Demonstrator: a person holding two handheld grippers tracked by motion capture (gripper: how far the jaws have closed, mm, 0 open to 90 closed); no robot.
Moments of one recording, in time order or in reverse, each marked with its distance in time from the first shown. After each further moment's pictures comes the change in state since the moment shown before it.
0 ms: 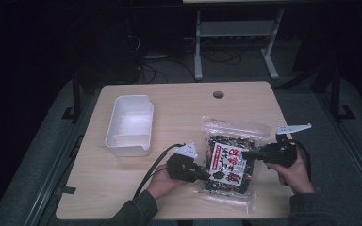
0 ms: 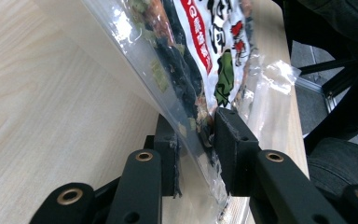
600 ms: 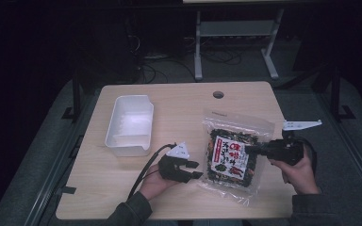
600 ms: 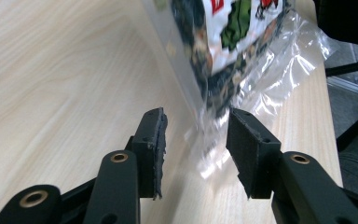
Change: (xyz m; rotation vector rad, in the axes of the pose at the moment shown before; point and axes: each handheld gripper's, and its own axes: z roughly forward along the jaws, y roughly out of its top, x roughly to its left) left arm -0.002 -0.011 -0.022 -0.012 0.131 0.033; right arm 0.028 0.018 -0.015 -0.048 -0.062 -0.046
